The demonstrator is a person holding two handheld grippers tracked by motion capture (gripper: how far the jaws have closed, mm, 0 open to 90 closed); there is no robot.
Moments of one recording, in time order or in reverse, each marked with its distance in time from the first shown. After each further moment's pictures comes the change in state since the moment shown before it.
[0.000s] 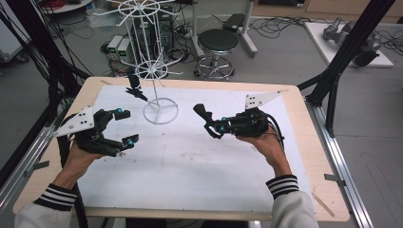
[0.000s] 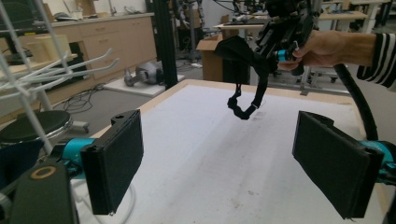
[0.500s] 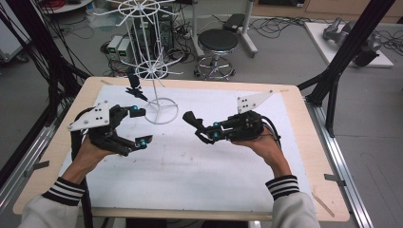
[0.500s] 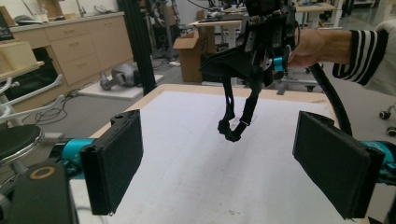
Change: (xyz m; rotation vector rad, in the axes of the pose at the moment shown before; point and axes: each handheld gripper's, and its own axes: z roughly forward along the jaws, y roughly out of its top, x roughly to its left) left arm -0.013 0.022 0.030 0.014 -0.113 0.038; right arm 0.020 0.016 0.012 0.026 0.131 -0.084
